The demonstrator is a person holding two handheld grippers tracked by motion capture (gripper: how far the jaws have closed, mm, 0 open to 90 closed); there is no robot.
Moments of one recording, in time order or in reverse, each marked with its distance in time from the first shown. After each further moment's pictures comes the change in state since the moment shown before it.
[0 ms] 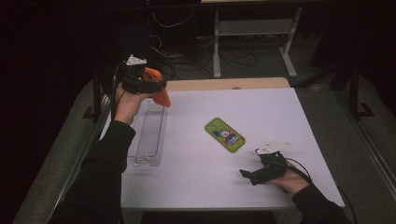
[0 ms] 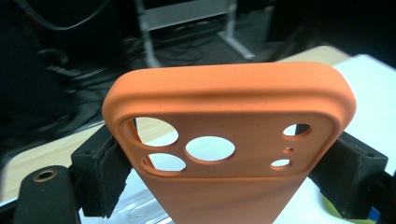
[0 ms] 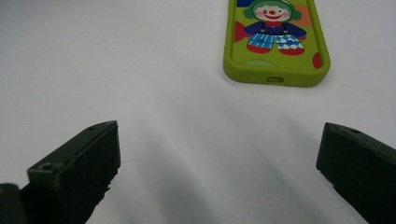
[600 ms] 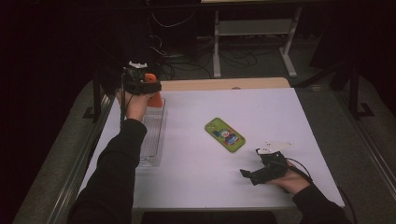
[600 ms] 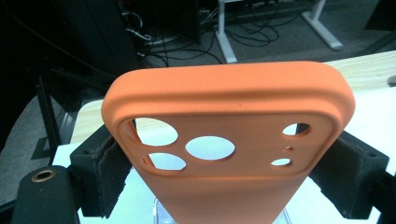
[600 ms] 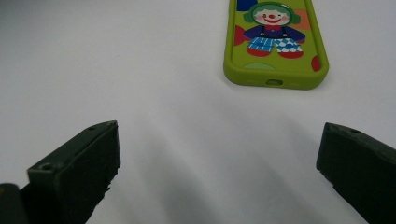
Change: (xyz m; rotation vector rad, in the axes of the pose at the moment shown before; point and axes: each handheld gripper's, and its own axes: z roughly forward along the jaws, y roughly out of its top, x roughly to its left) left arm 0.016 -0.023 0.049 0.110 0.298 -0.093; right arm 0.000 0.000 -0.002 -0.009 0.005 0.004
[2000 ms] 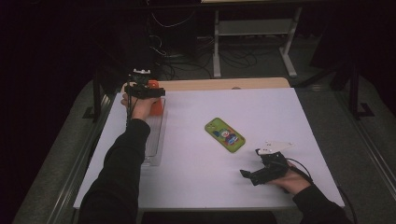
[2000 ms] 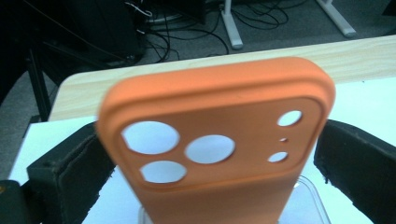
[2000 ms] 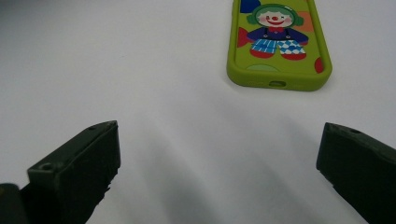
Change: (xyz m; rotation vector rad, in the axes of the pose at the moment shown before) left arm 0.006 -0.020 0.042 0.060 -0.001 -0.042; right arm 0.000 -0.001 -0.001 -0.009 0.009 -0.012
